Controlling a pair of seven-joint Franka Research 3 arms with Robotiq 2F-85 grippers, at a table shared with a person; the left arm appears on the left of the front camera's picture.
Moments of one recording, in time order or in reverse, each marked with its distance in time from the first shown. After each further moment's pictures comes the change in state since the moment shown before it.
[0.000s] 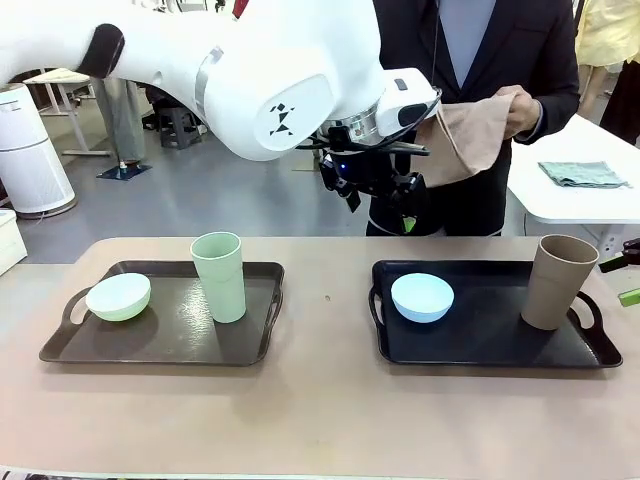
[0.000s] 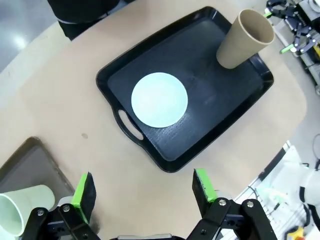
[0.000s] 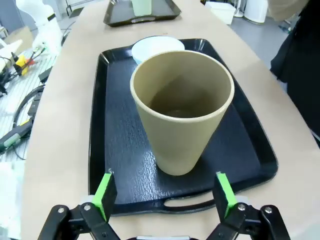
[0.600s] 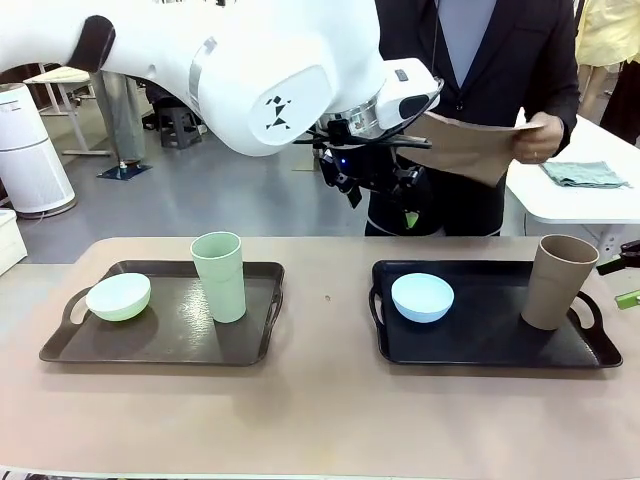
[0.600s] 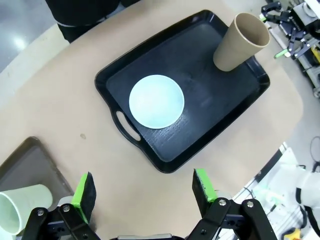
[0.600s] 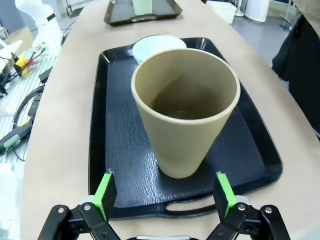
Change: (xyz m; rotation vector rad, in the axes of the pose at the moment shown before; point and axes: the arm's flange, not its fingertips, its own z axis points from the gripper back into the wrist) left arm 0.000 -0.003 0.003 -0.009 -0.009 0.014; right arm 0.000 0.000 -0.009 0.011 0.000 -0.004
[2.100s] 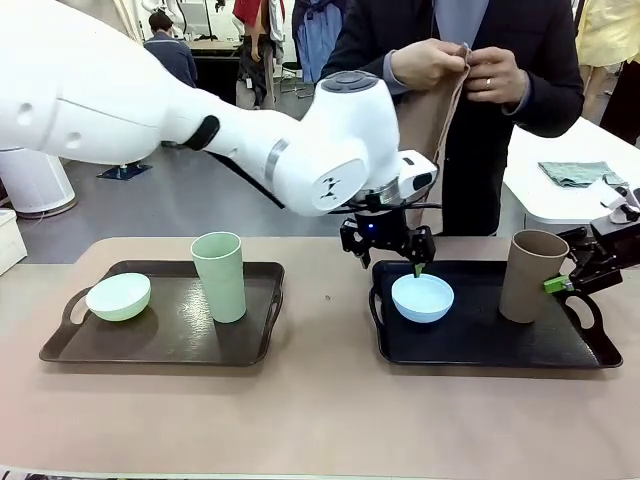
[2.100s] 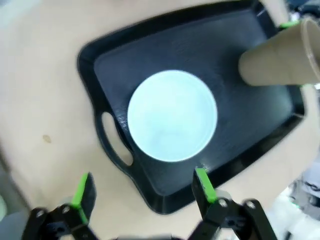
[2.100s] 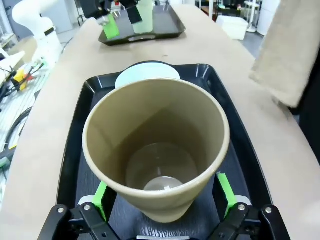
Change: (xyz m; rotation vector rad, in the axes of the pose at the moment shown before) left arm 0.015 0.017 -0.154 -0.032 0.184 0.239; right arm 0.036 -0.041 -0.084 0.063 -0.073 0.021
